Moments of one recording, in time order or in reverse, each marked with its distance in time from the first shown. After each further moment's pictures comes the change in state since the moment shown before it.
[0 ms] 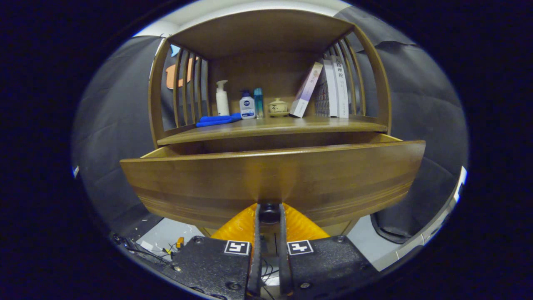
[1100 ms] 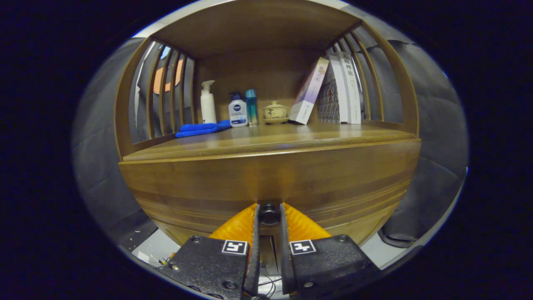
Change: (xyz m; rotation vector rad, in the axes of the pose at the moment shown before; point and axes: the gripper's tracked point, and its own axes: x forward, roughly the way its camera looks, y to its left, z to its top) arm 0.109 0.002 0.044 0.043 -0.058 -0.045
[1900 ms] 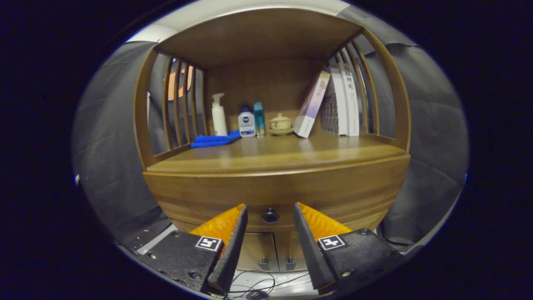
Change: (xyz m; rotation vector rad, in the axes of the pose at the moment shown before) arm -0.039 -0.003 0.017 -0.026 0.008 0.052
